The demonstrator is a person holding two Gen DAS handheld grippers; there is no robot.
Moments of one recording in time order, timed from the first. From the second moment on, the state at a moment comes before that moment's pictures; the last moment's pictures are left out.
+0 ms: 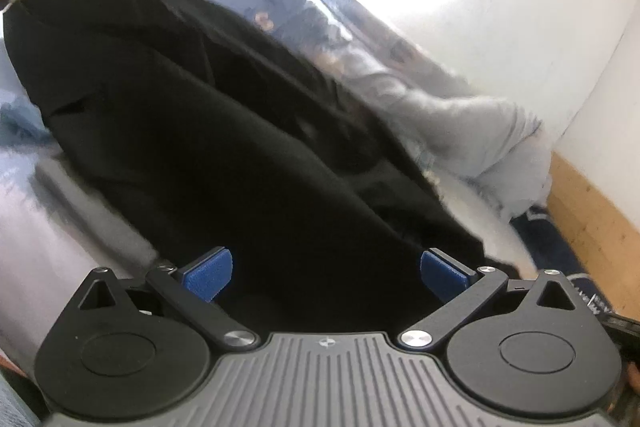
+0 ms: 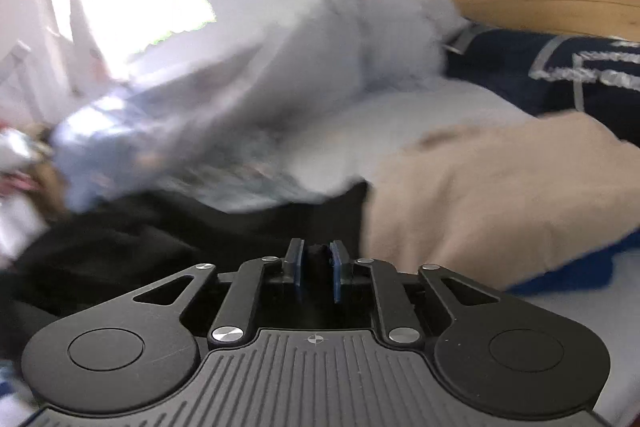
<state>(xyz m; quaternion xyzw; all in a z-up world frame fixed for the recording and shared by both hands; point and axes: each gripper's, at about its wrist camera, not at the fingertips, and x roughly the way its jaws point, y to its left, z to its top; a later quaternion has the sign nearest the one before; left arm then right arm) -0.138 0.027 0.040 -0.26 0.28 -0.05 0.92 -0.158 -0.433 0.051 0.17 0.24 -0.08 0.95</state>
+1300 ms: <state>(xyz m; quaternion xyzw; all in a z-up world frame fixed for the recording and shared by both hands) -0.099 0.066 -0.041 -0.46 0.39 -0.03 0.80 -0.239 -0.265 -0.043 -0.31 0.35 0.16 0.87</state>
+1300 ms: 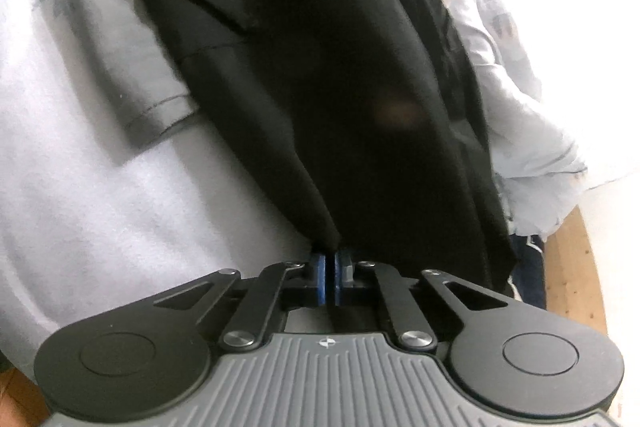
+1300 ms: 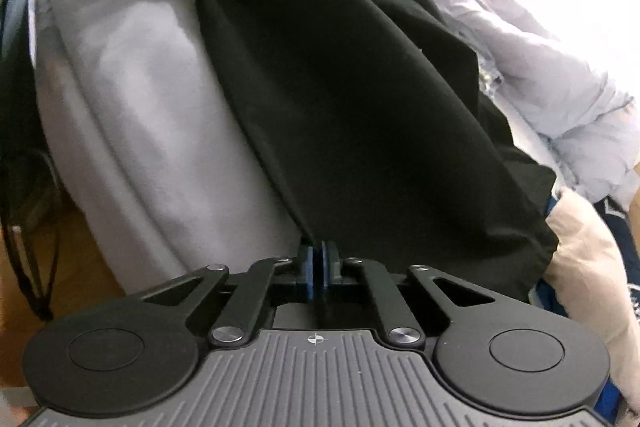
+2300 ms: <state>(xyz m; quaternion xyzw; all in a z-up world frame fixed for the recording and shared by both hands) -0.127 0.061 0.043 -0.37 0.29 -0.03 0.88 -0.188 -0.334 0.059 -0.13 0.31 0.11 0.94</state>
